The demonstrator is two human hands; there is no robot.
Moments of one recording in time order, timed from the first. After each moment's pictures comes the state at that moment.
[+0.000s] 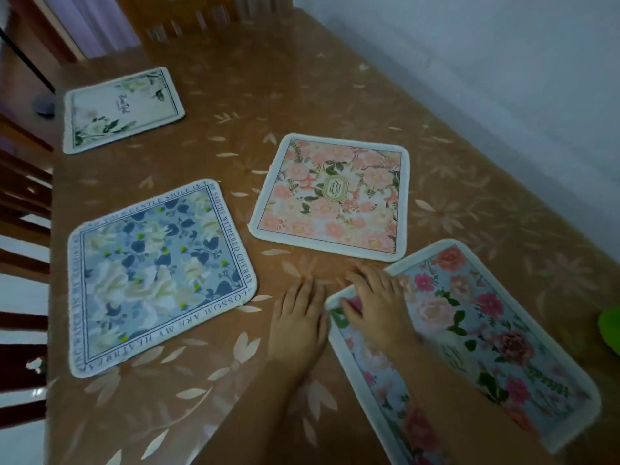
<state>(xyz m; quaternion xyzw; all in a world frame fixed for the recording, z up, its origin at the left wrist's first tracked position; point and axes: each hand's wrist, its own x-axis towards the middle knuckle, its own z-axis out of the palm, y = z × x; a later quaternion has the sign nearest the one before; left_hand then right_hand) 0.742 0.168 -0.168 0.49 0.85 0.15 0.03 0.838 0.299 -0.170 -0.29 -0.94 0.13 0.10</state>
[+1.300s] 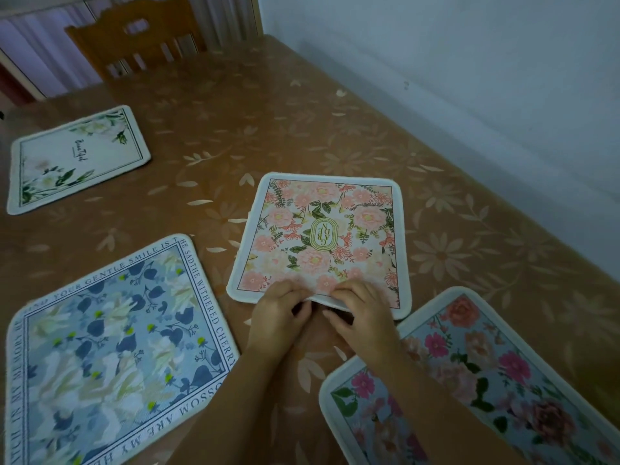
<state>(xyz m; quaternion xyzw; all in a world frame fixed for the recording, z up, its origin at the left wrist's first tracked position) 0.637 0.254 -0.150 0.52 0.79 0.33 0.05 0.768 0.350 -0.166 -0.28 -0.90 0.23 0.26</state>
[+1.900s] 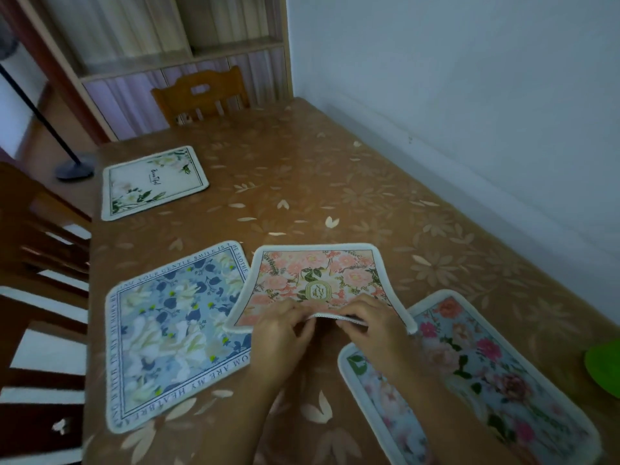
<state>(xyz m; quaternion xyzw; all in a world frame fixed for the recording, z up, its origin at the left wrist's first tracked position) 0.682 0.152 -0.056 0.49 0.80 0.34 0.00 0.807 0.273 -0.056 -0.22 -0.89 0.32 0.25</state>
